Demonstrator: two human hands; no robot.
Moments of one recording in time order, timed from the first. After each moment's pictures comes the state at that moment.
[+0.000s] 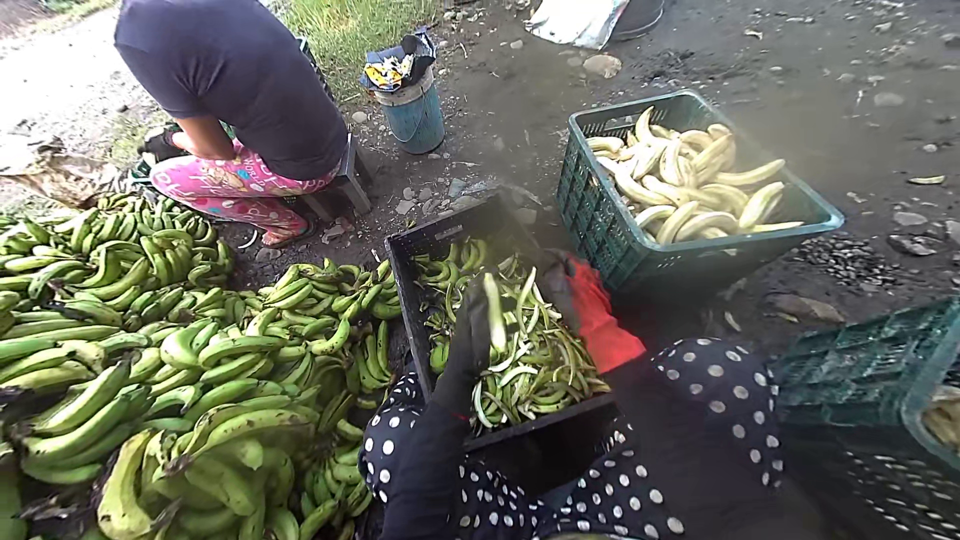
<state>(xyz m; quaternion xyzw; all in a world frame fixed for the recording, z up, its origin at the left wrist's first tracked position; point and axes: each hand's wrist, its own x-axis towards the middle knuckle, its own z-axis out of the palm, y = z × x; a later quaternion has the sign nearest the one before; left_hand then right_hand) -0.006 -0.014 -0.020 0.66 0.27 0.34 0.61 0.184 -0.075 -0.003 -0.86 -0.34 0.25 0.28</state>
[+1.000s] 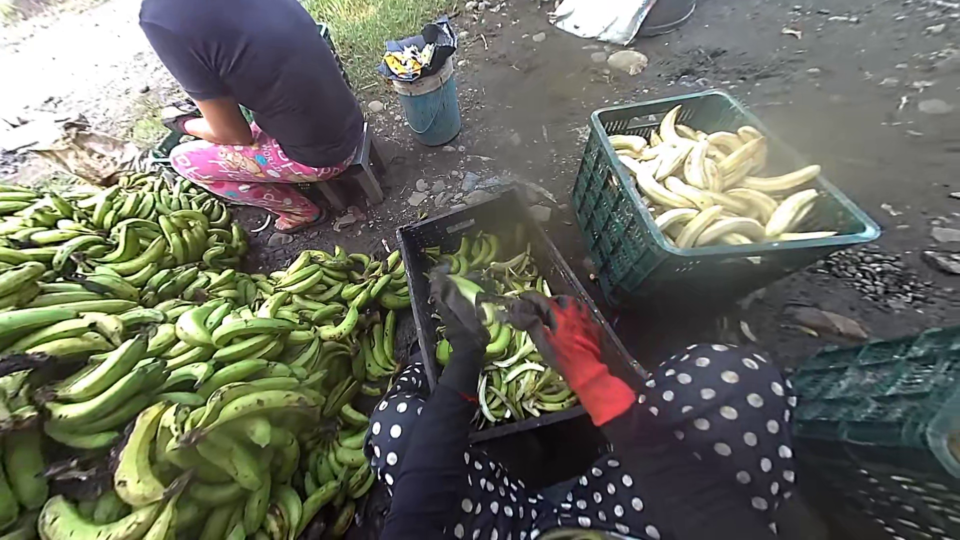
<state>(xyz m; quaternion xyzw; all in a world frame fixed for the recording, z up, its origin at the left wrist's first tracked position) 0.000 -0.008 -0.028 0.58 0.47 0.46 0.48 0.124 -0.105 -0.008 -0.84 -0.43 0.25 0.22</state>
